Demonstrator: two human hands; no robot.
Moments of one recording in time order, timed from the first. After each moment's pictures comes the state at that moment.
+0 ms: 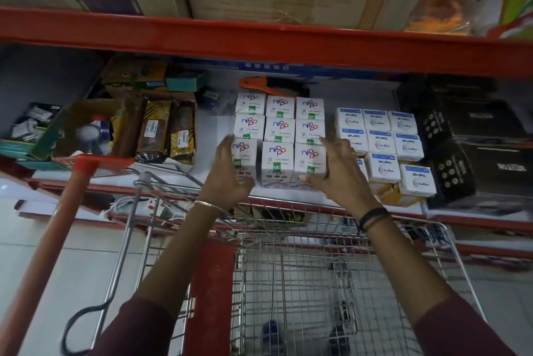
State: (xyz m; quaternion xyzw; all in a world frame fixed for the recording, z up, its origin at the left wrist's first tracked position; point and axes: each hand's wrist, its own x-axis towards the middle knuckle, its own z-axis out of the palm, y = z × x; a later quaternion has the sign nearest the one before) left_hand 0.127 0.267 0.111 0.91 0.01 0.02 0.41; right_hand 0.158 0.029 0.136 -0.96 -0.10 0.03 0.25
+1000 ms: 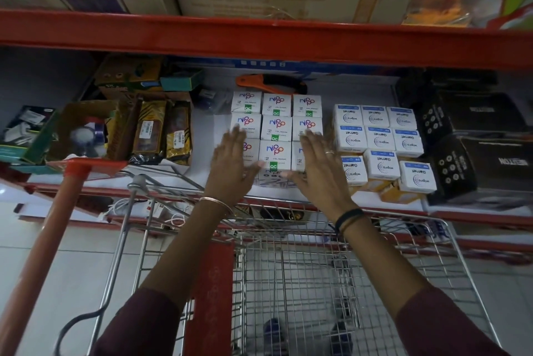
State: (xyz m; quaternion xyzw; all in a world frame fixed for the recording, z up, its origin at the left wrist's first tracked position) left_hand 0.144 0.256 0.096 0.97 -0.04 0.06 0.25; right_hand 0.158 0.056 0.116 -0.98 -0.17 -0.05 0.13
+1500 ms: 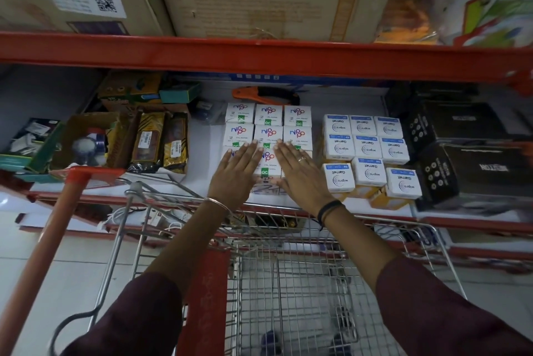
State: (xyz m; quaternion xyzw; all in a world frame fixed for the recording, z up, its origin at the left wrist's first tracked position) left_hand 0.152 0.241 0.089 0.99 -0.15 0.03 0.01; right_hand 0.178 0.057 0.090 -0.96 -0.28 -0.01 0.06
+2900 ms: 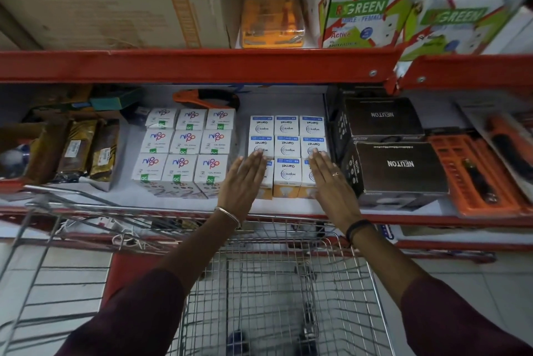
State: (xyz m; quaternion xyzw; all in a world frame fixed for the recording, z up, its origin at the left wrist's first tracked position) left_hand 0.163 0.046 0.078 0.95 -0.15 0.10 -0.24; right_hand 0.180 -0.178 0.068 -0.99 -0.15 0.04 -0.01
